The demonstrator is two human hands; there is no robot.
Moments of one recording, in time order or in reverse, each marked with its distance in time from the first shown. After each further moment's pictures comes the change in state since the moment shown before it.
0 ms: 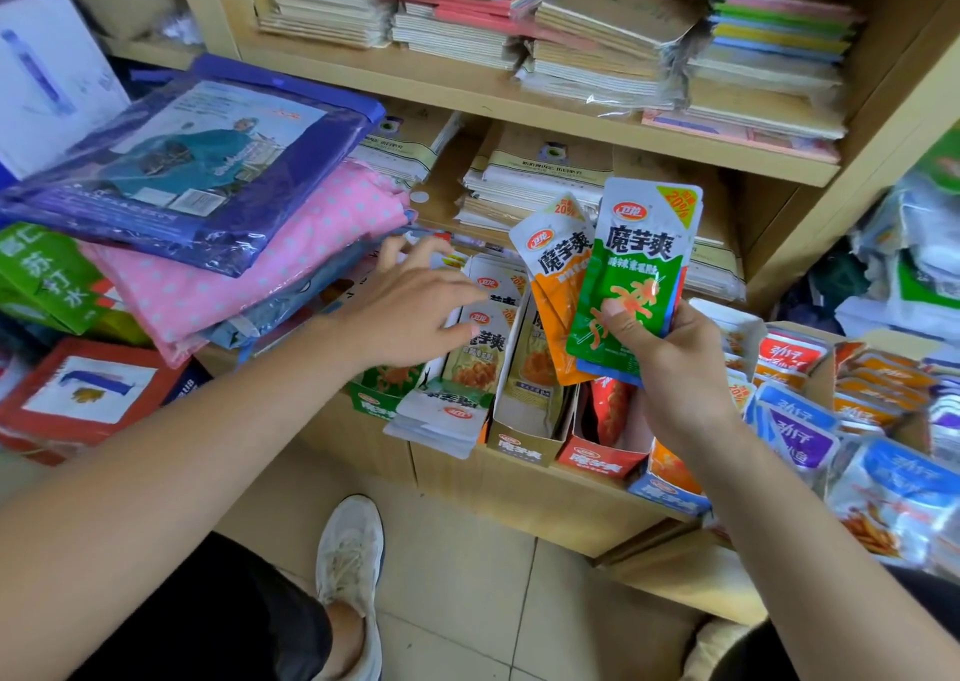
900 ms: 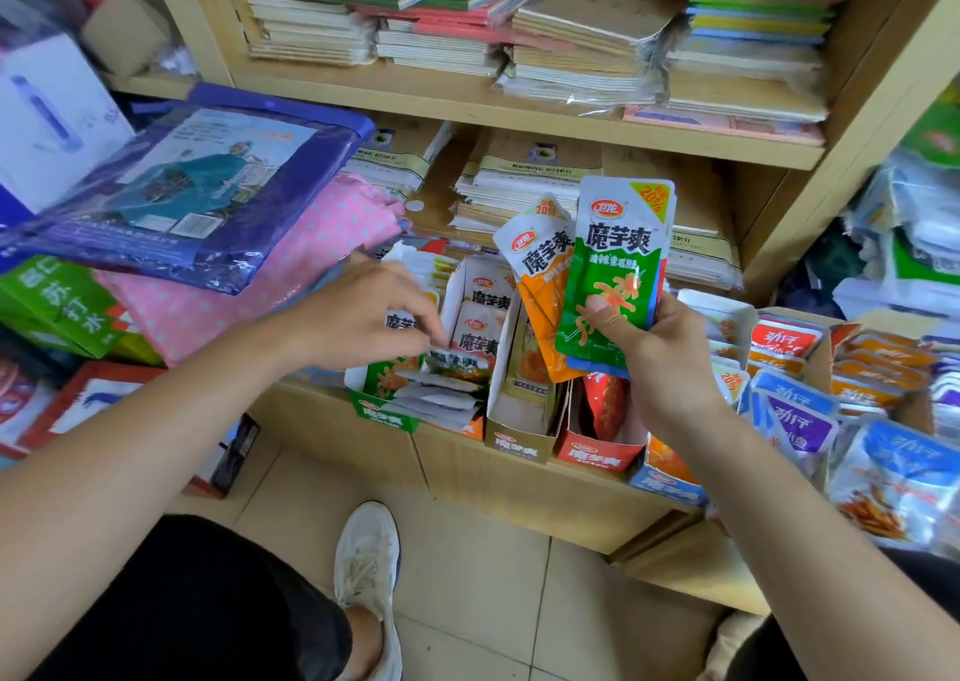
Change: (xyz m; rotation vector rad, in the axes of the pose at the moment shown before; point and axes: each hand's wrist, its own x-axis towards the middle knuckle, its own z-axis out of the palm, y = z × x) left_hand -0.028 -0.012 -0.038 -0.428 -0.026 0.062; right_hand 0.002 0.000 -0.001 0.024 -0.008 -0.007
